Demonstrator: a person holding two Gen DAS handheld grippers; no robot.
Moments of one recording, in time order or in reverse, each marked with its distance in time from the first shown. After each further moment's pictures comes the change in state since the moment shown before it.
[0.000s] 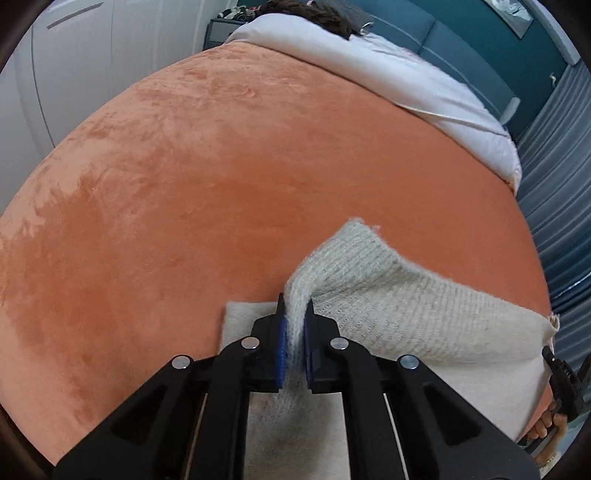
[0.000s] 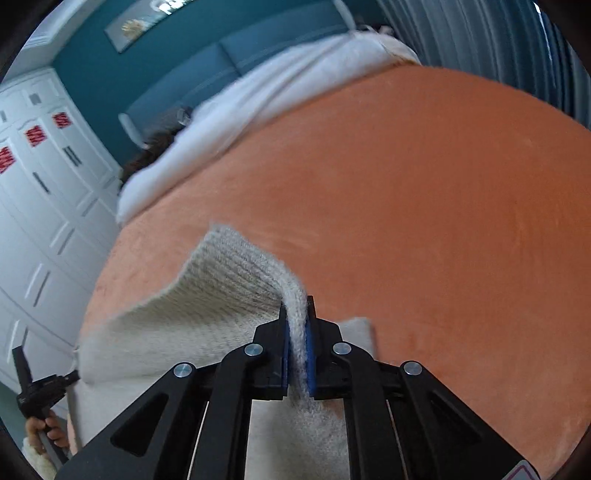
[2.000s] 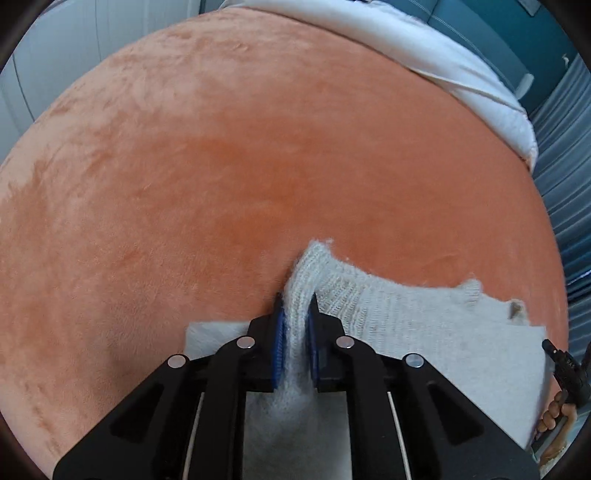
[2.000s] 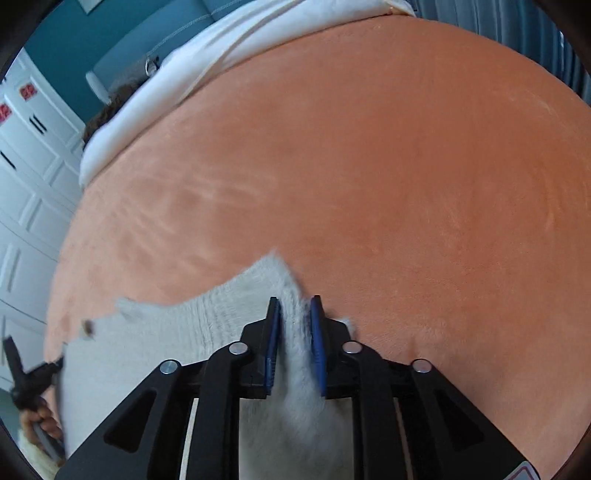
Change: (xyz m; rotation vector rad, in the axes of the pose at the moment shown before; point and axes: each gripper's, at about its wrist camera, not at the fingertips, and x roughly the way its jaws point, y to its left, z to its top) left arm 0.051 -0.011 0.001 0.029 0.075 0.003; right arm 0.047 -0.004 0.014 -0.032 0.119 -0.062
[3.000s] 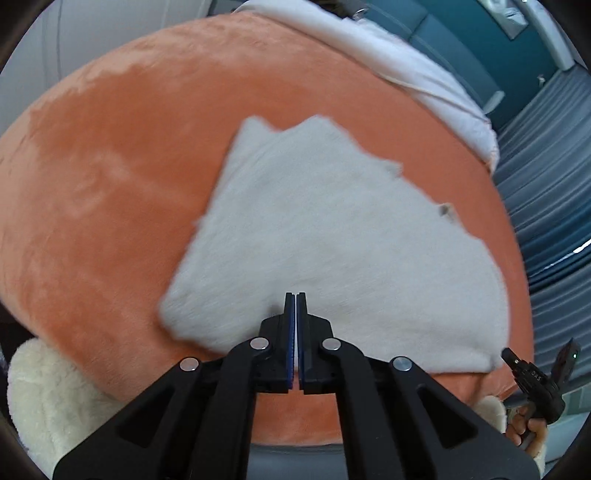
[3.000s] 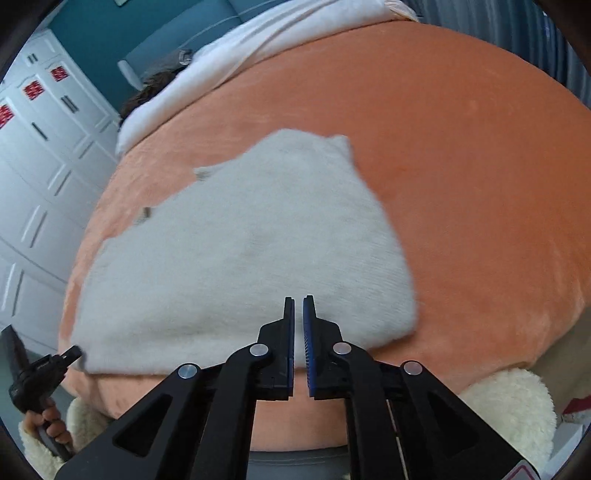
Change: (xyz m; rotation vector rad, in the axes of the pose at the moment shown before) left arm -0.116 0.006 -0.169 -0.053 -0.048 -0.131; right arm -0.105 0.021 -0.160 -0.075 0.010 0.103
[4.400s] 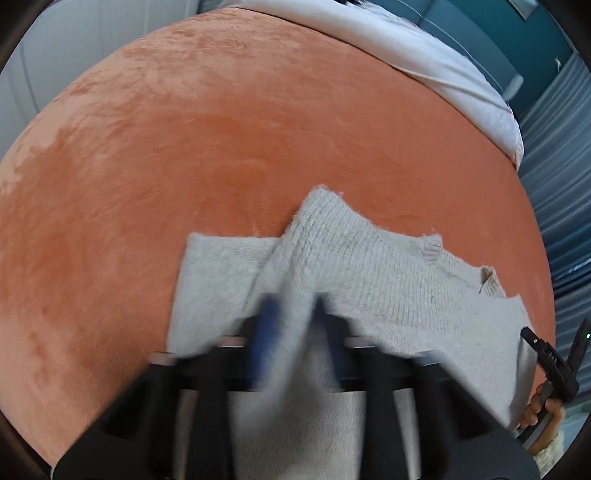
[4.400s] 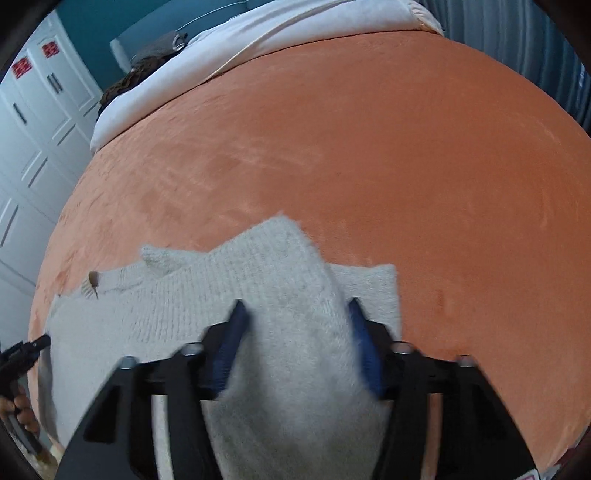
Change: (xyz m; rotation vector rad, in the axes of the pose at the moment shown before) left arm 0.098 -0.012 0.129 0.045 0.072 0.097; right arm 0.106 0.014 0.127 -0.098 0.041 -0.129
